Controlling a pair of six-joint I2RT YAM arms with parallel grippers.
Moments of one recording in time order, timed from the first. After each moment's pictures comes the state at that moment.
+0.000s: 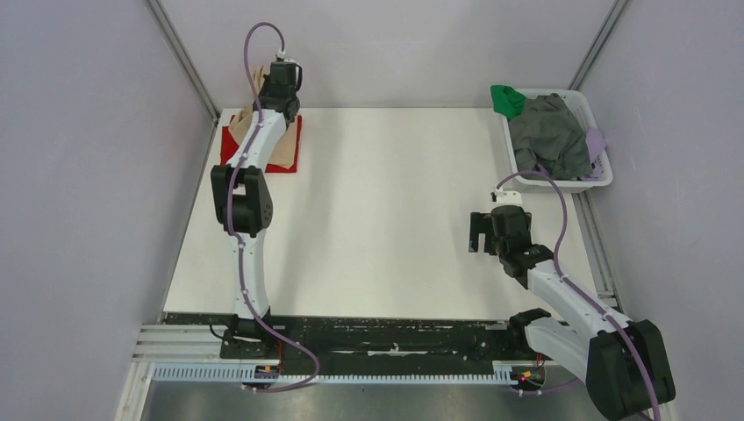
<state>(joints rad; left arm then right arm) -0.12 2.29 2.15 -0.40 -0.67 0.46 0.29 0.99 0.42 -0.20 0.29 0.19</state>
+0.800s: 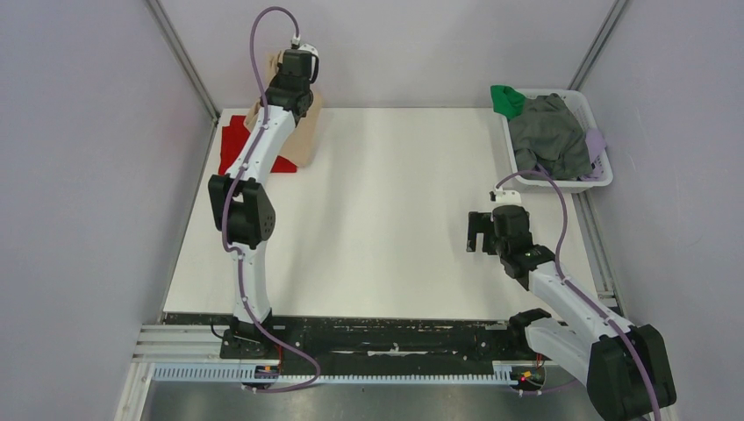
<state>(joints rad) -0.23 2.15 2.17 -0.53 -0.64 0.37 0.29 0.97 0.42 -0.20 0.23 0.19</state>
